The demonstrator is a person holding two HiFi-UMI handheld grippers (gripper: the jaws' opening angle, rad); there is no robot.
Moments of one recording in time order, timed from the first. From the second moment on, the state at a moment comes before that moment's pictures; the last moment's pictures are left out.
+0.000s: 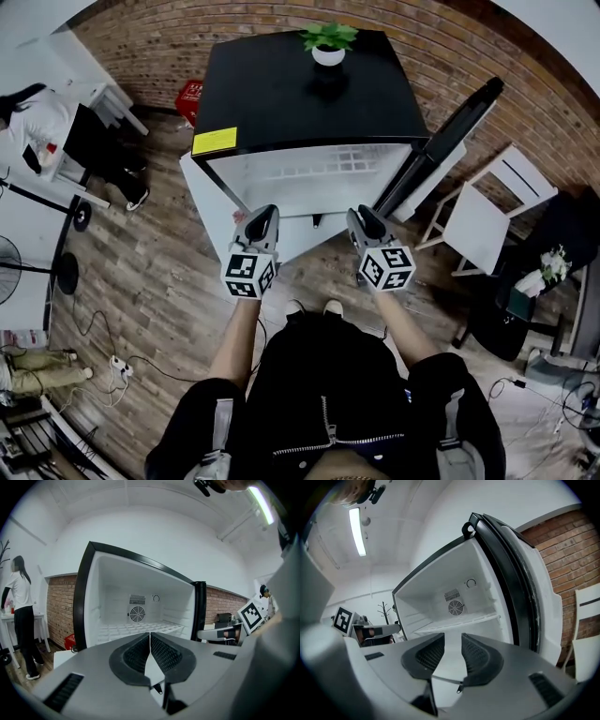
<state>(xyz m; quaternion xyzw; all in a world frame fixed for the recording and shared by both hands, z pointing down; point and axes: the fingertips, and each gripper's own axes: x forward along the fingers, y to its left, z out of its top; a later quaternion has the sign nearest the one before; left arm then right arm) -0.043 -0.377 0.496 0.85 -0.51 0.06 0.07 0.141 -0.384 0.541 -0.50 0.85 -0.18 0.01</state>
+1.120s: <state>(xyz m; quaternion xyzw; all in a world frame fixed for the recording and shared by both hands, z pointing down) -0.093 -0.376 0.510 0.83 -0.54 0.05 0.11 0.166 -0.523 0.558 -0.48 0.58 -0.50 0.43</state>
